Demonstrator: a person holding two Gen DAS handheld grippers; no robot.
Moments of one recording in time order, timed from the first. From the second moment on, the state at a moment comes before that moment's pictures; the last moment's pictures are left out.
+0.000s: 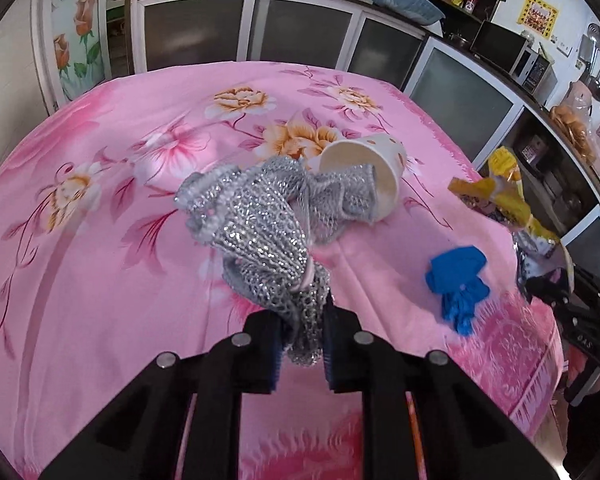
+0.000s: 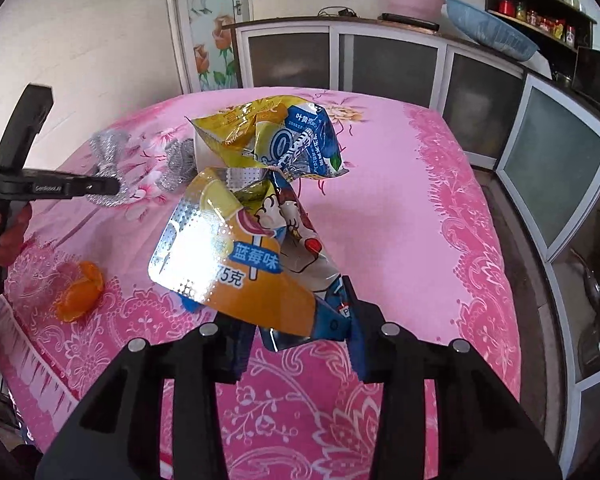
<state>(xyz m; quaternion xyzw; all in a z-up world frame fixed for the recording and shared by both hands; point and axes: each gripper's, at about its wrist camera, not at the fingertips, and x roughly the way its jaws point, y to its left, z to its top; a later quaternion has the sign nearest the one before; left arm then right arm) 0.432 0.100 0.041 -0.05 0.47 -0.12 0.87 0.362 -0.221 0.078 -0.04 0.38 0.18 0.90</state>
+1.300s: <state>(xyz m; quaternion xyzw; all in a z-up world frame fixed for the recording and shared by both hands) 0.208 -0.257 0.058 0.10 0.42 -0.48 0.76 0.017 -0.486 0.075 0.12 0.39 -0.11 0.91</state>
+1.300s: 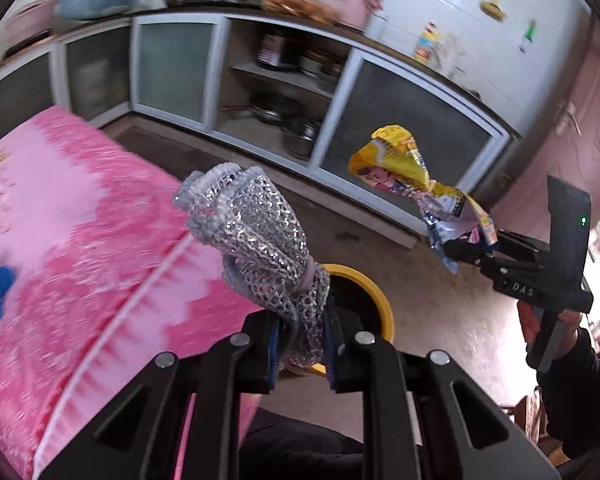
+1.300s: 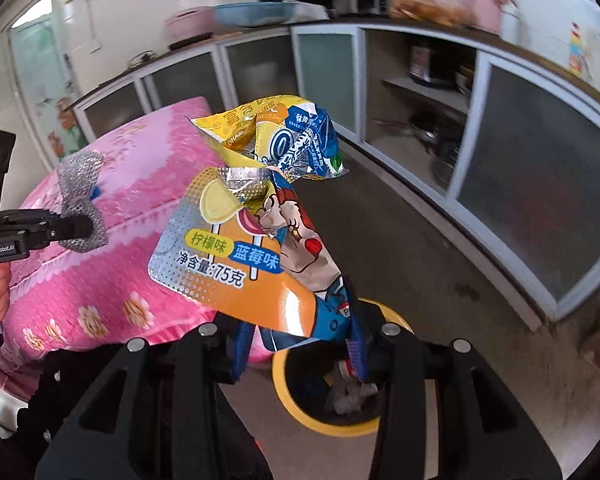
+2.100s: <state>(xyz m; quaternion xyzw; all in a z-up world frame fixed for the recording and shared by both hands) 0.161 -0.421 -0.044 0.20 0.48 -0.52 0.68 -0.031 -0.542 -0.057 0.22 0.50 -0.16 0.82</state>
